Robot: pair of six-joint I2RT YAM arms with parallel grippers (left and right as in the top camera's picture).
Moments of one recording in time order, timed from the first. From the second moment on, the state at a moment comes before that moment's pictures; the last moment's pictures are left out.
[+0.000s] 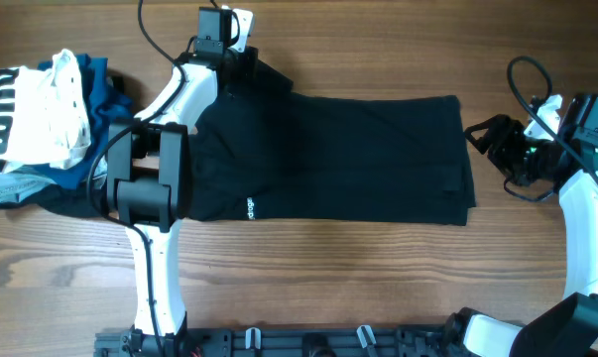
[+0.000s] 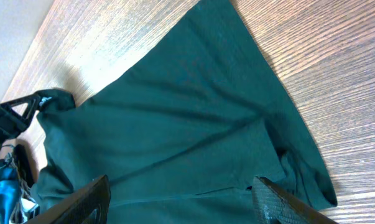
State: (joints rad) left arm -0.18 2.34 1.77 -0.27 0.12 0.05; right arm -0.39 1.42 1.06 -0.76 -0.51 0.28
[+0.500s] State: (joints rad) left arm -0.18 2.17 1.77 -0.51 0.10 -0.03; right arm -0.37 1.51 1.06 -0.37 -0.48 0.28
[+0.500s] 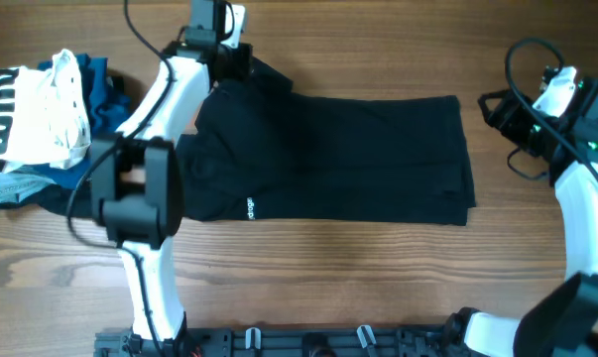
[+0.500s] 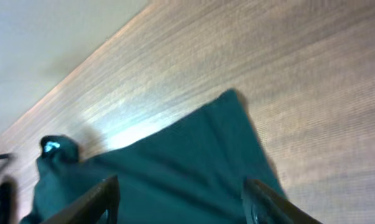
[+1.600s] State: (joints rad) left arm -0.17 2.34 1.79 -0.33 0.06 -0.05; right arm -0.30 1.98 1.06 0.00 -0.47 0.32
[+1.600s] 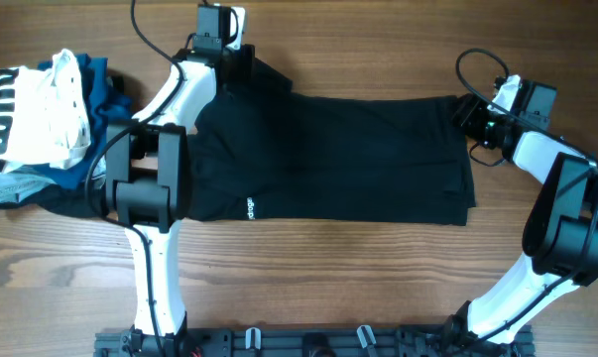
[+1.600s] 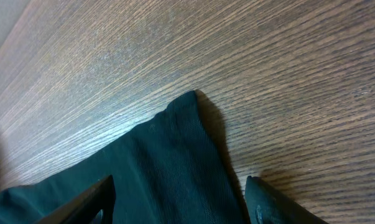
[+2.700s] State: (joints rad) left arm -0.16 2.27 1.79 -0.42 0.05 -0.07; right arm -0.30 1.98 1.05 0.08 -0.44 0.34
